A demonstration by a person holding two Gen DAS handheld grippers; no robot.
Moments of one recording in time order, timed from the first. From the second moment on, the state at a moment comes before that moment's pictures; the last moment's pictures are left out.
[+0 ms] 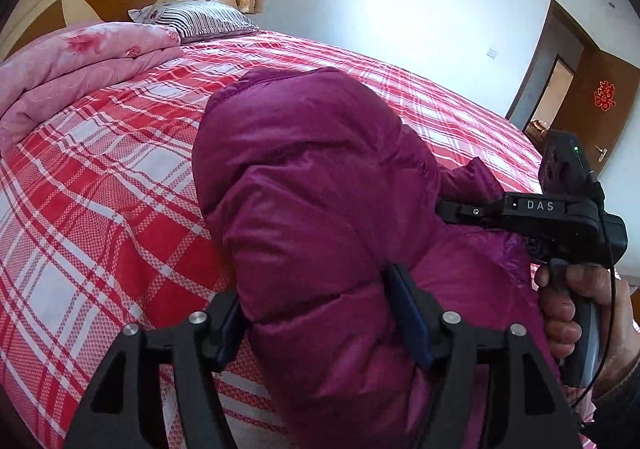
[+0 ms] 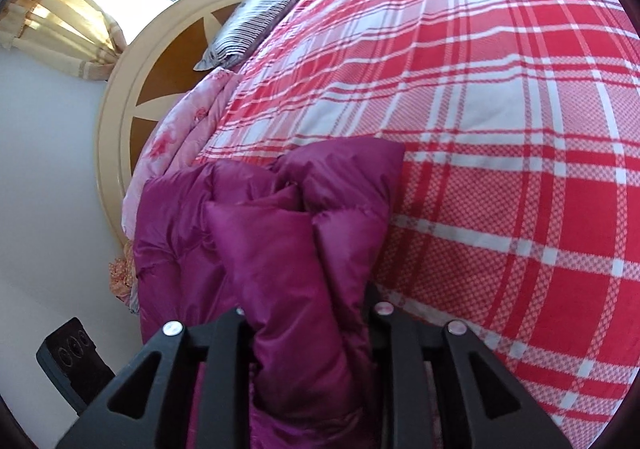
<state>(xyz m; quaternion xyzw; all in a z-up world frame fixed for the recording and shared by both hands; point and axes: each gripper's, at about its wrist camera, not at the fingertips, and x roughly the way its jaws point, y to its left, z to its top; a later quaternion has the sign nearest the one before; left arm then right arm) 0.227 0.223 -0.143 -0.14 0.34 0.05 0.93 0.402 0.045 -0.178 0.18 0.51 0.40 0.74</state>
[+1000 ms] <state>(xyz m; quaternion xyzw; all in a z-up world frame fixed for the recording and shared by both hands) 0.114 0.184 -0.015 -0.09 0.21 0.04 0.97 0.203 -0.032 -0.017 0.05 0.25 0.26 0.93</state>
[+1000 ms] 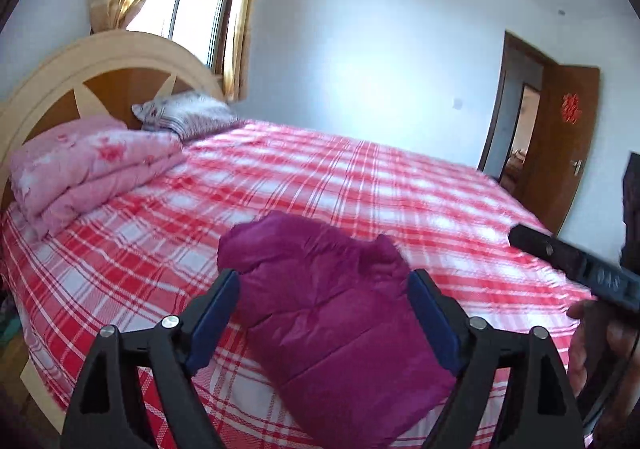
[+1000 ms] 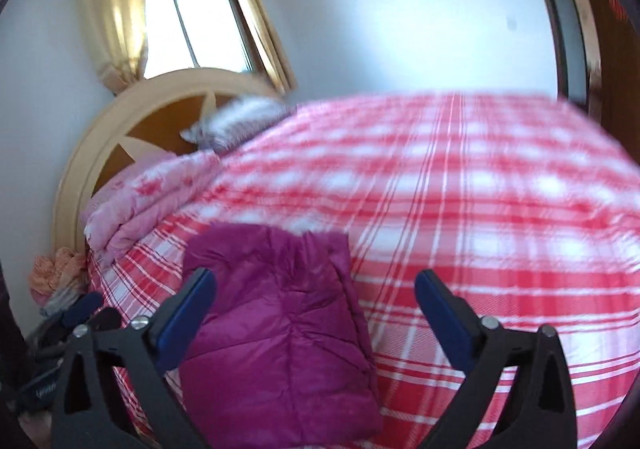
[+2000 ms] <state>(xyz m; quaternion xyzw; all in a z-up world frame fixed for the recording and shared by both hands) 0.097 0.170 -0.001 -0.06 0.19 0.03 0.98 0.145 -0.048 0.012 0.01 0.18 0.25 0.95</state>
